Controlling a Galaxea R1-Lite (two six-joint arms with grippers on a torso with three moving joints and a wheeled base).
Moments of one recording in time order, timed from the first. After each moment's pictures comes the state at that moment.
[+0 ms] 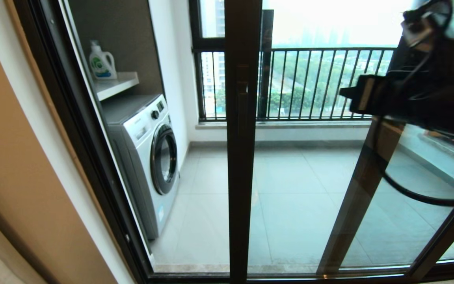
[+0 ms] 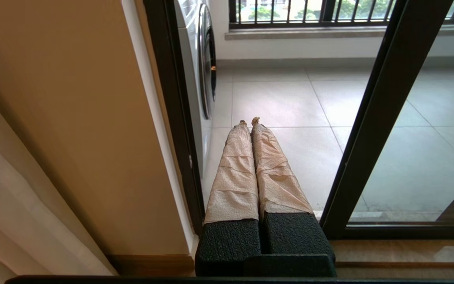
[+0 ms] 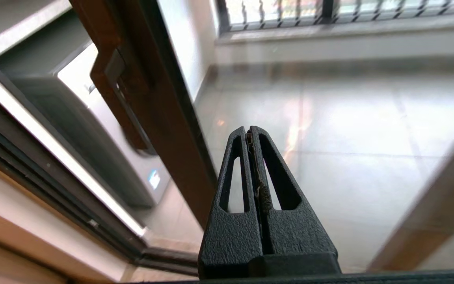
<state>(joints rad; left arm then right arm) 0.00 0.00 0.00 0.00 -0.02 0.03 0.45 1.45 -1.21 -0.15 -0.21 0.17</state>
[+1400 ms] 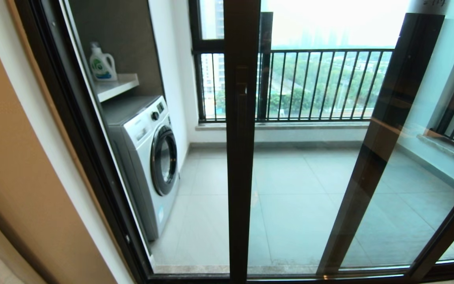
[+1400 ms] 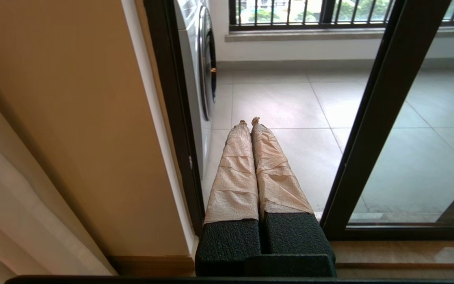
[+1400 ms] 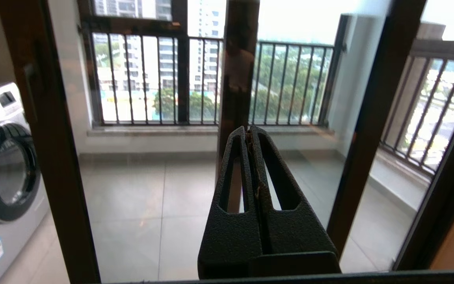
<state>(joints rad) 0.00 0.00 0.00 0.00 -0.02 0.03 -0.05 0.26 -1.18 0.64 -0.08 -0.15</state>
